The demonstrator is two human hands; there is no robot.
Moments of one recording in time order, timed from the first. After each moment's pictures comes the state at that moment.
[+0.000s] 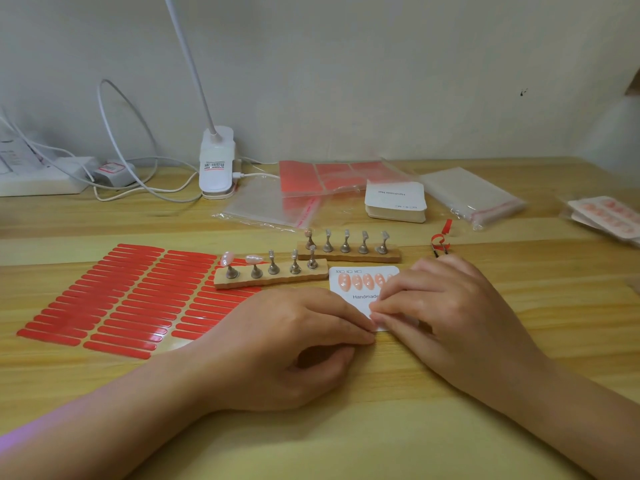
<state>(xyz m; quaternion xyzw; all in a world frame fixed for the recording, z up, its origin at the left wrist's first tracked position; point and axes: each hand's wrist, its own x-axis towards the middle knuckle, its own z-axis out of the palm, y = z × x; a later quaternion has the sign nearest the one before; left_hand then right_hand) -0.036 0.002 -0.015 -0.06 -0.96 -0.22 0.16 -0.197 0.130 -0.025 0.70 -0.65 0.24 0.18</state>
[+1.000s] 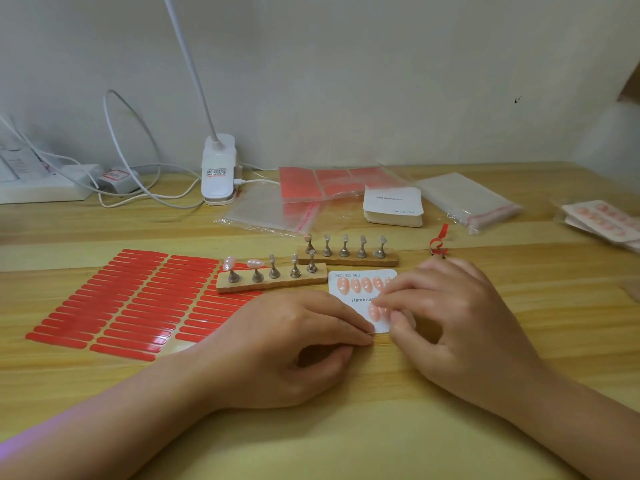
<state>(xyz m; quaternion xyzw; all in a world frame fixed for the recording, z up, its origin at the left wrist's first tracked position) -0.036 0.003 -0.014 -0.05 -0.96 -0.23 0.16 -0.192 0.135 -0.025 0.64 -0.68 0.31 0.17</state>
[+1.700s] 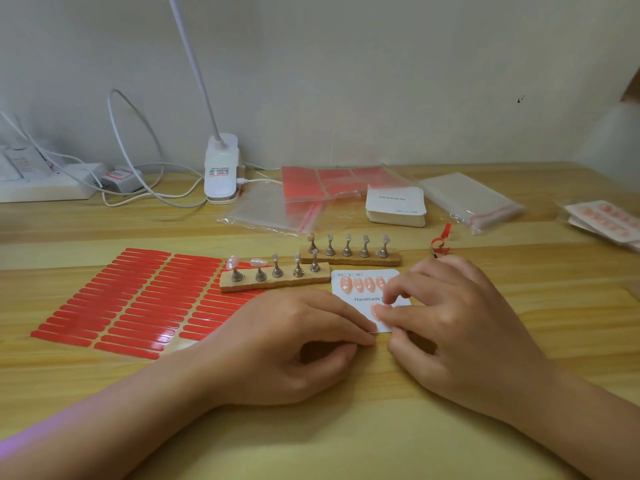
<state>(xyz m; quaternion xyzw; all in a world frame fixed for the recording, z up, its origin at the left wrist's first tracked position) -0.035 0.003 -0.013 -0.05 -0.95 -0.25 0.17 -0.190 0.136 -0.023 0.68 -0.66 0.21 0.25</state>
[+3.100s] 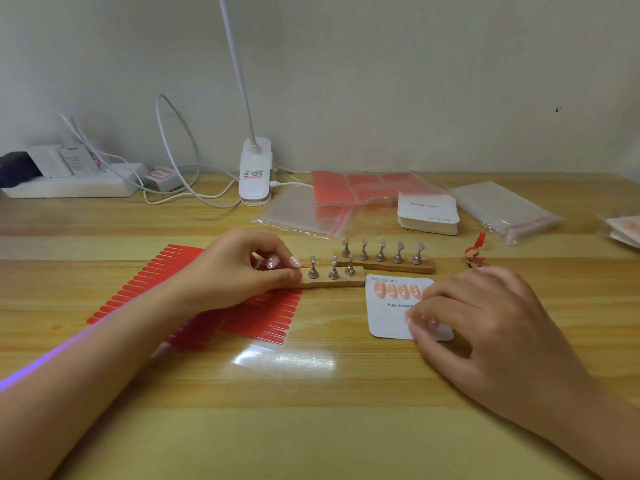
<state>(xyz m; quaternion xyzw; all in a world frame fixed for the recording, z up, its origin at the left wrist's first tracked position) -0.016 -0.077 -0.006 0.22 -0.88 -0.36 0.21 -0.186 0.134 -0.025 0.65 -0.69 0.22 0.24</state>
